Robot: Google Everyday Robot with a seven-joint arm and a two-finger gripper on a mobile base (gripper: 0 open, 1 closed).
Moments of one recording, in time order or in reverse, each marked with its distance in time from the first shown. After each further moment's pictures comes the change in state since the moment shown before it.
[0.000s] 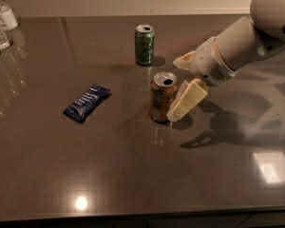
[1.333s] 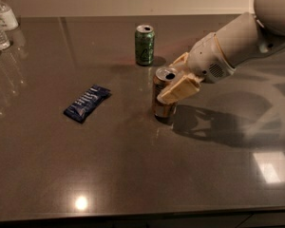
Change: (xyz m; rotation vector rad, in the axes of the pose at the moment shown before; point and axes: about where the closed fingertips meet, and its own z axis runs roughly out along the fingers) arm -0.022 0.008 -0.005 -0.030 -0.076 0.009
